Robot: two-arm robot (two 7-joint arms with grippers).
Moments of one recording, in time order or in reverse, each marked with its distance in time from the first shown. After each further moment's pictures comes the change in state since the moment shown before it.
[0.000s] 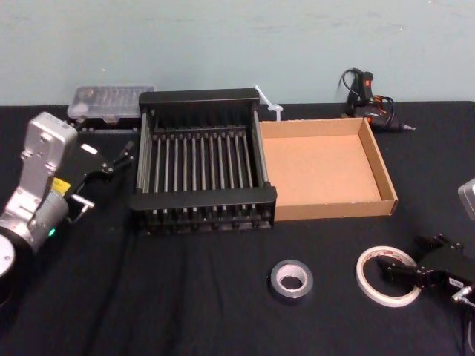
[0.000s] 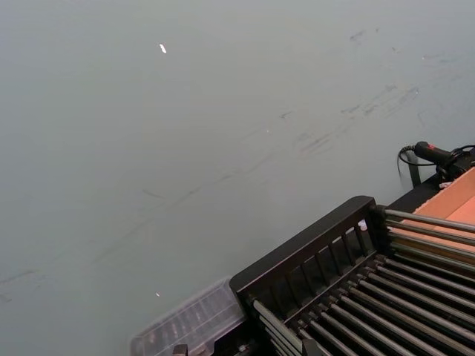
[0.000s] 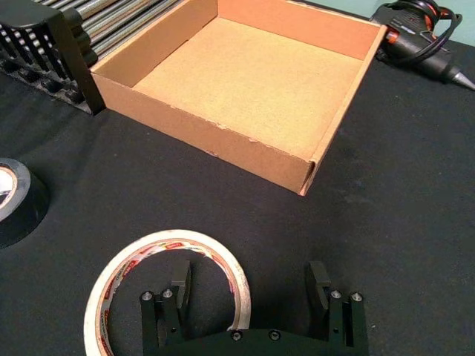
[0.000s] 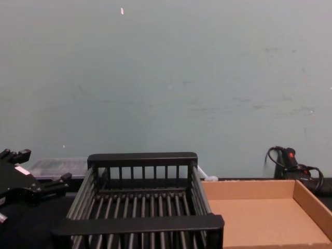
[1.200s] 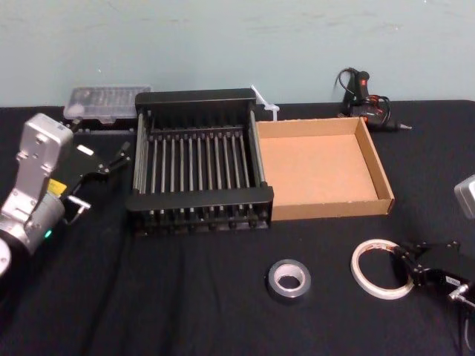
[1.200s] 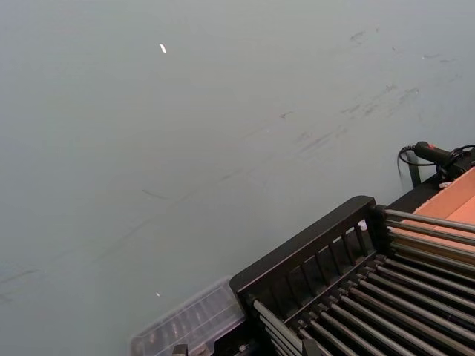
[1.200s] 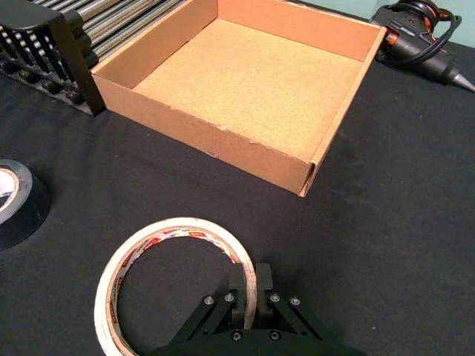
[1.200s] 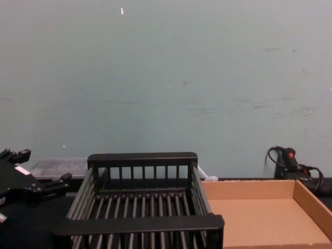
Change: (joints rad) left arm 0.000 0.000 0.000 0.000 0.000 0.000 0.000; right arm 0.000 0.001 0.000 -0.001 0.002 -0.002 -0.001
